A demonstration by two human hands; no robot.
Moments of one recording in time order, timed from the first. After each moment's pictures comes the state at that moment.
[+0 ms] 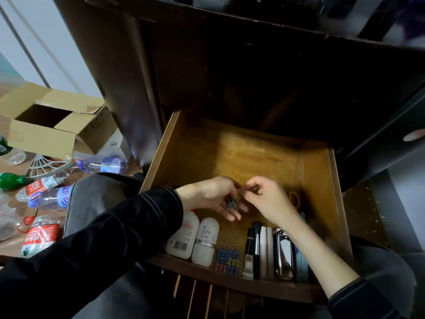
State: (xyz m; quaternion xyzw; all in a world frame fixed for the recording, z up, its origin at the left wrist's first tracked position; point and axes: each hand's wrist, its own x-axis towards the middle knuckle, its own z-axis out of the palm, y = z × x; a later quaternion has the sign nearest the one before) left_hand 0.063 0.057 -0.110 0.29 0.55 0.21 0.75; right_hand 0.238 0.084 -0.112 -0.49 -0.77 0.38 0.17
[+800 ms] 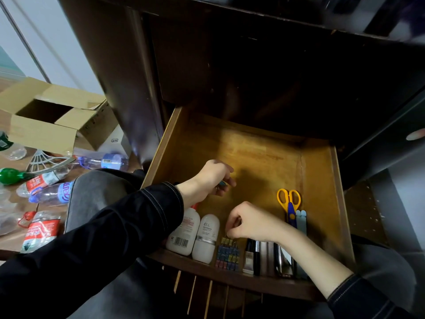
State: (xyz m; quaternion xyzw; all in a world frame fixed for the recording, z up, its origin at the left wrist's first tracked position) left_hand 0.054 0.063 -0.109 0.26 0.65 0.38 0.60; right_hand 0.225 0.060 -0.132 -0.36 -0.82 0.42 -0.12
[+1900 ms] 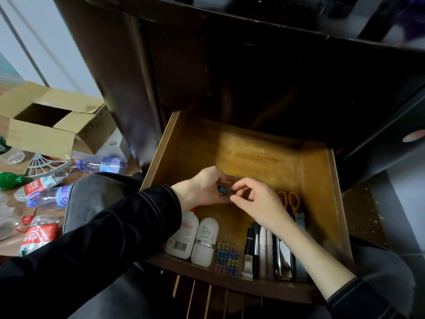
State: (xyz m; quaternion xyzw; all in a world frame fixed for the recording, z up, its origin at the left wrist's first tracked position) left_hand 0.047 0.056 -0.108 0.29 0.62 0.31 0.66; right_hand 0.230 0.072 -0.115 -0.45 -0.81 0.34 0.14
